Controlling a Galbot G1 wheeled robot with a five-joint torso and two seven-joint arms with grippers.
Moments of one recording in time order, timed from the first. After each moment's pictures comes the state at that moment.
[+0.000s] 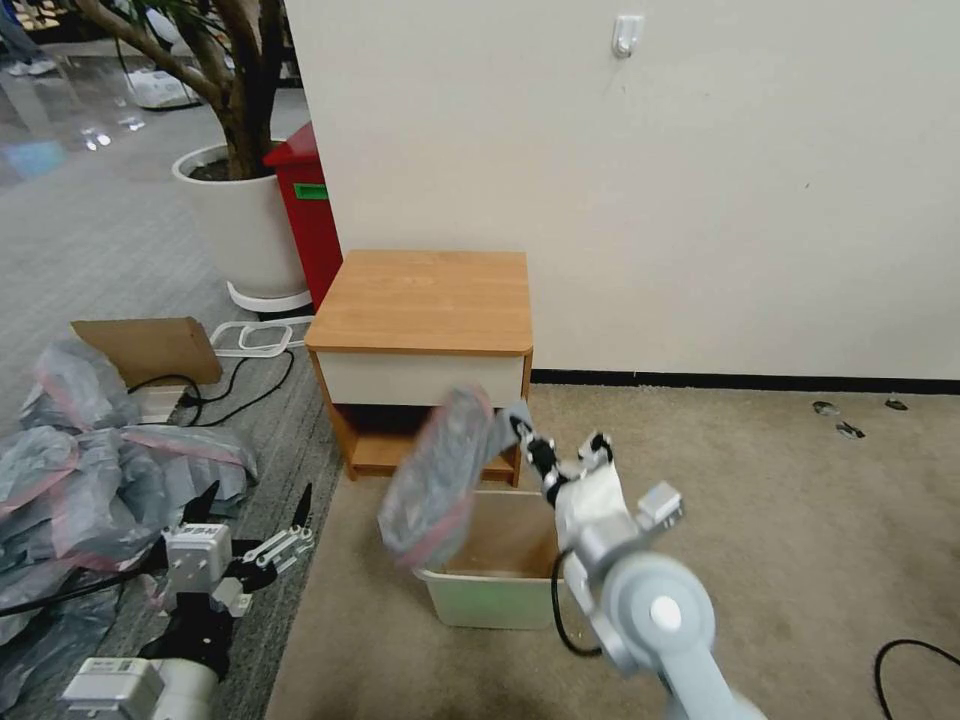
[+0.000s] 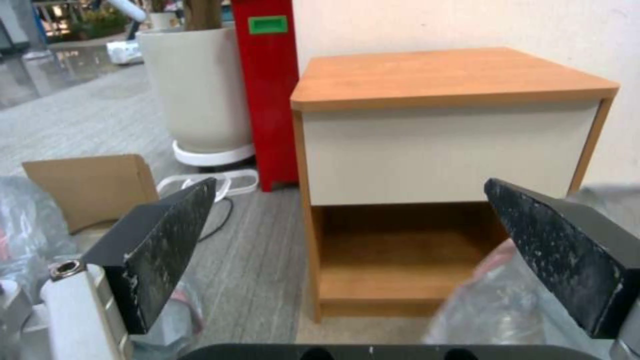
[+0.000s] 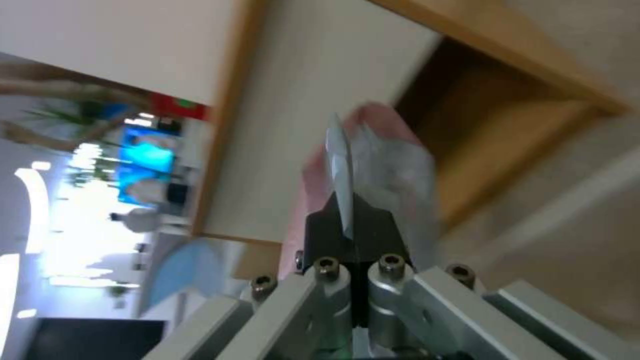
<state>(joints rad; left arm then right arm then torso) 2.04 -1.29 -0.74 -2.50 -0.29 0.07 -0.10 -1.40 1.39 0.16 2.17 1.27 -0.17 0.53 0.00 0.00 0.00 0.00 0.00</state>
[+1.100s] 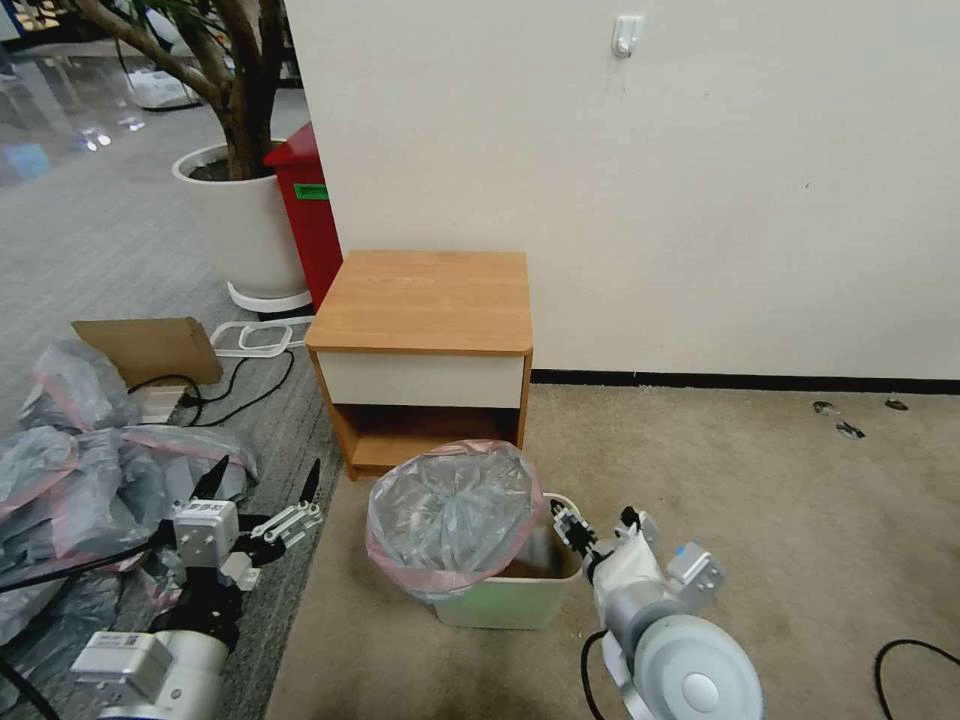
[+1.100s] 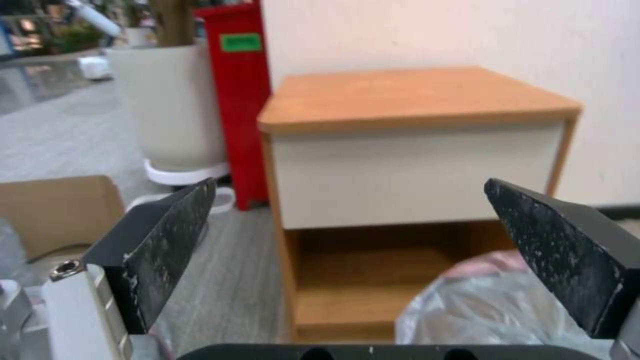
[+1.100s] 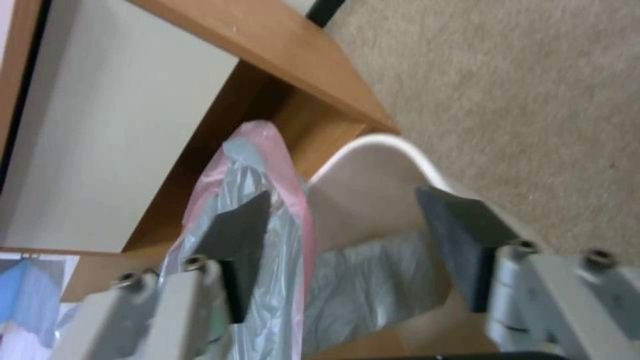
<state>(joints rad) 1.93 -1.24 -0.68 -2.46 -0.29 0.09 -0.09 -1.51 1.28 0.20 2.27 1.20 -0.20 0.80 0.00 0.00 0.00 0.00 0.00</state>
